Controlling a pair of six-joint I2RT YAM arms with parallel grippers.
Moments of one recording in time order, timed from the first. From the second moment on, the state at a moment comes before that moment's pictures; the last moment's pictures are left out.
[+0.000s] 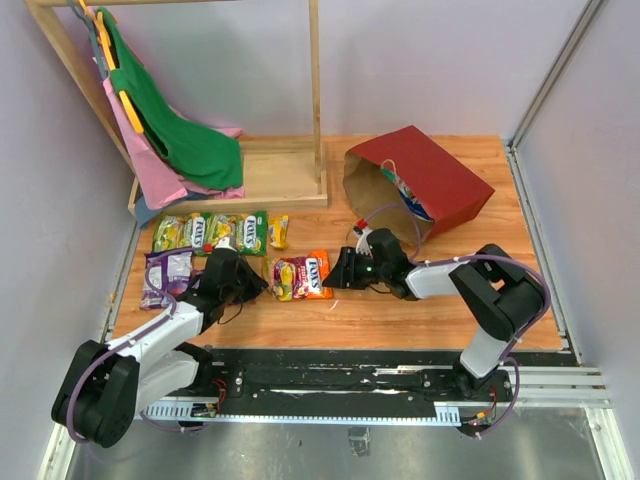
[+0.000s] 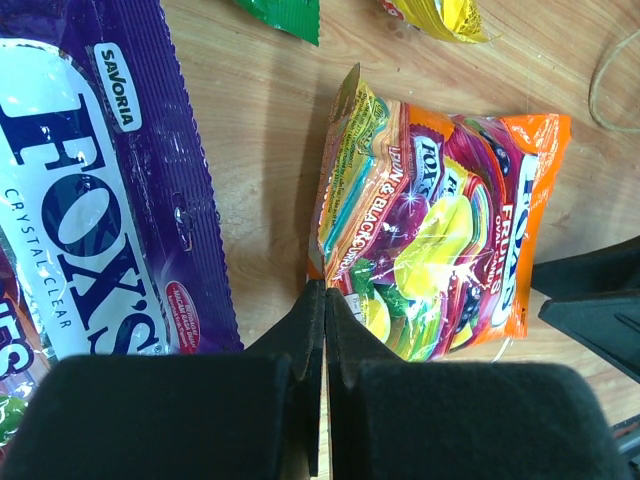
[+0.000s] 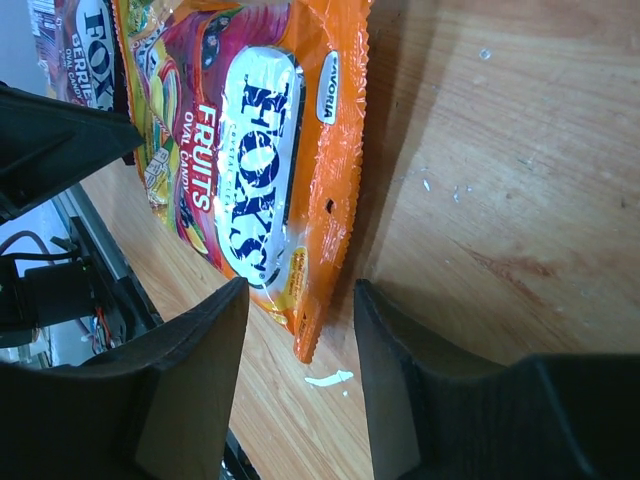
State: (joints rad) left arm -0.37 1.01 0.29 0.02 0.01 -0.79; right arm 0.66 1.69 0.62 0.44 -0.44 0.72
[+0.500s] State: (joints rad) left arm -0.37 1.01 0.29 0.02 0.02 -0.78; right arm 0.66 1.76 0.62 0.52 -0.47 0.76
